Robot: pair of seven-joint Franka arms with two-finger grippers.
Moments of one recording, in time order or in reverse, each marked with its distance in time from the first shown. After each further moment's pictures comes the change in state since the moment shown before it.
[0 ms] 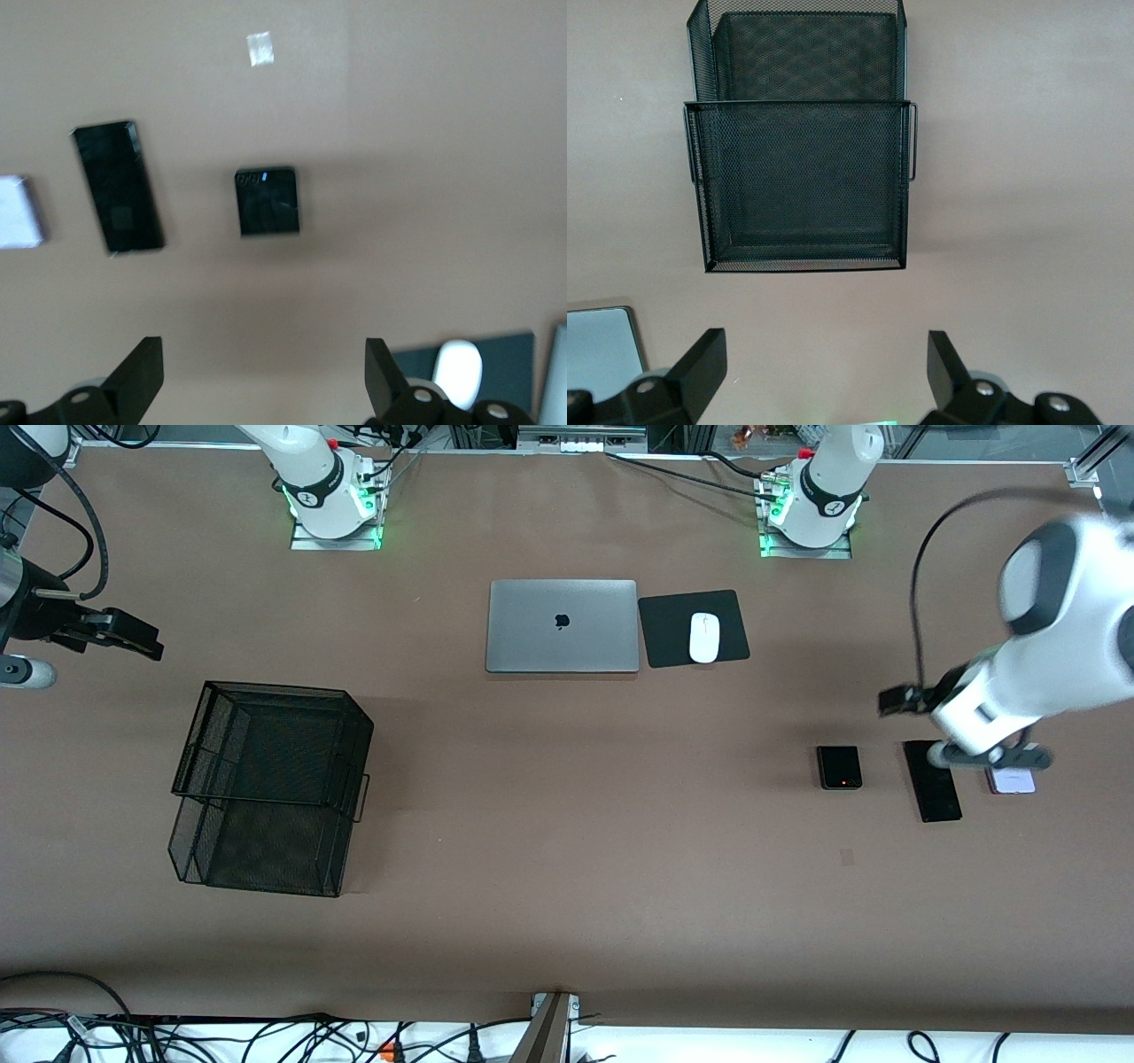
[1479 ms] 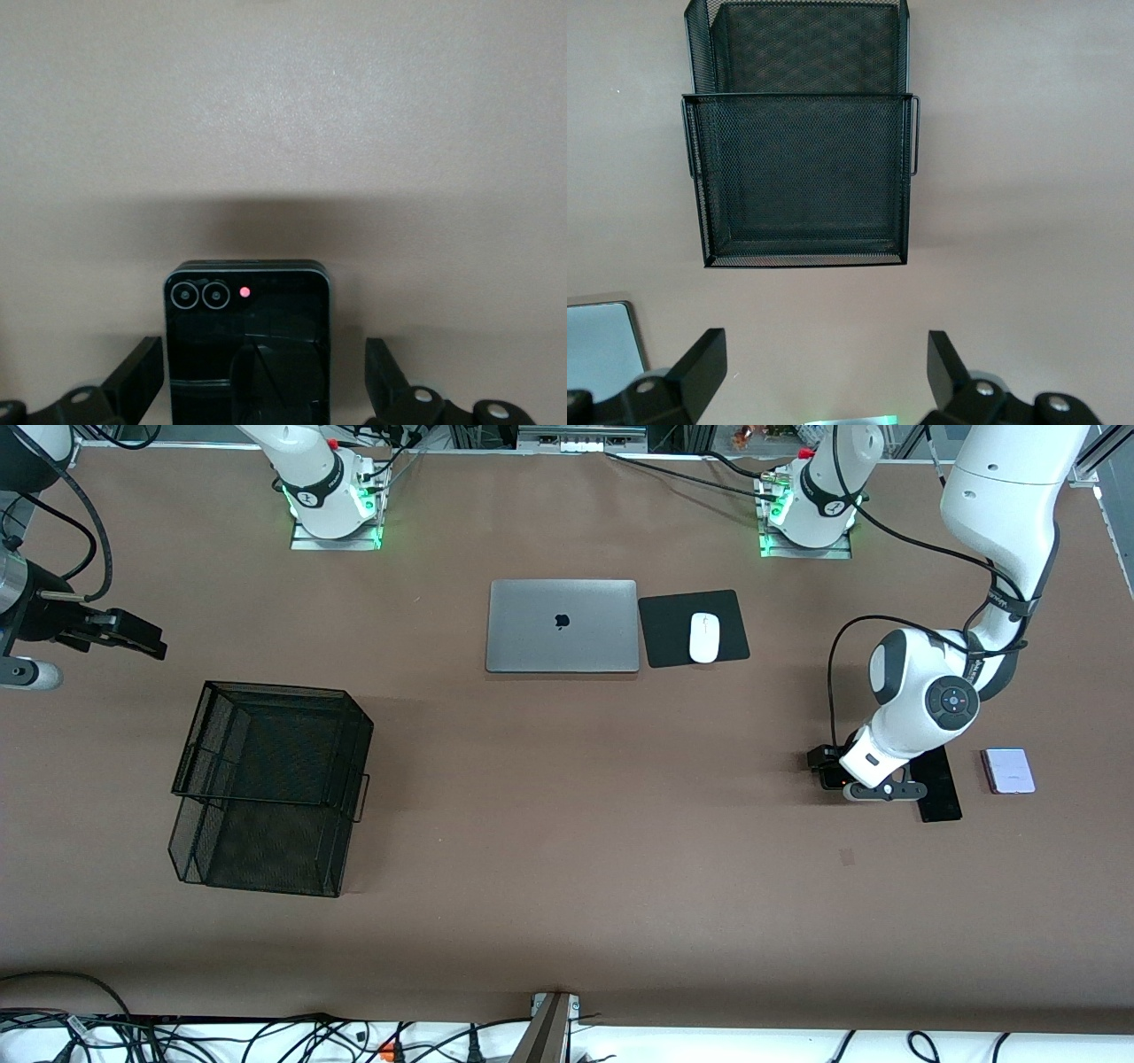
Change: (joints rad) left arm 0.003 0.233 0.025 -0.367 0.017 0.755 -0.055; right arm 0.002 0.005 0.000 -0.001 0.001 -0.010 0.000
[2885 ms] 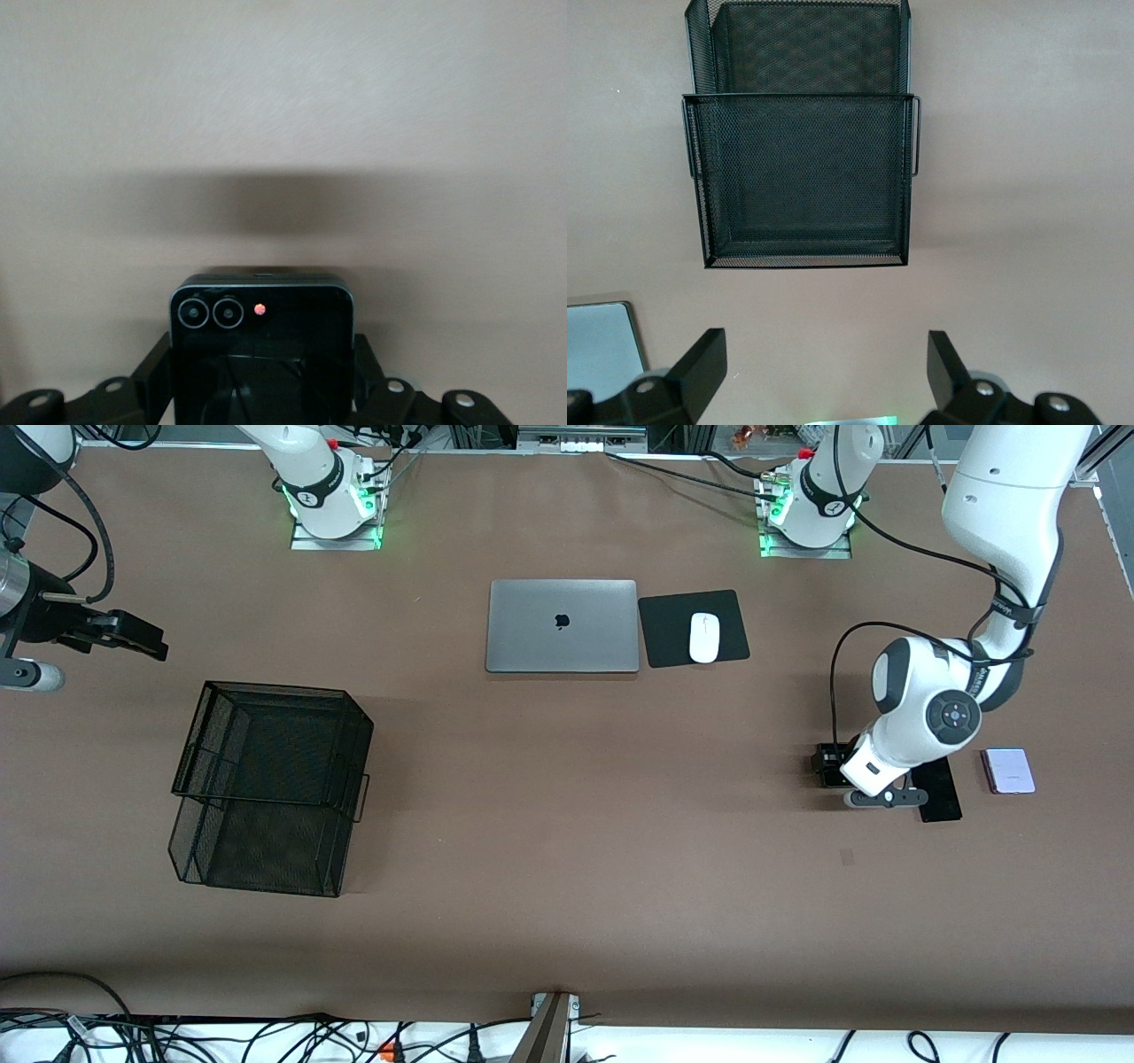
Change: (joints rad) left arm -0.002 0.016 -0.020 0.129 0.006 -0.202 -0.029; right arm 0.001 0.003 0.000 0.000 0.000 0.003 -0.001
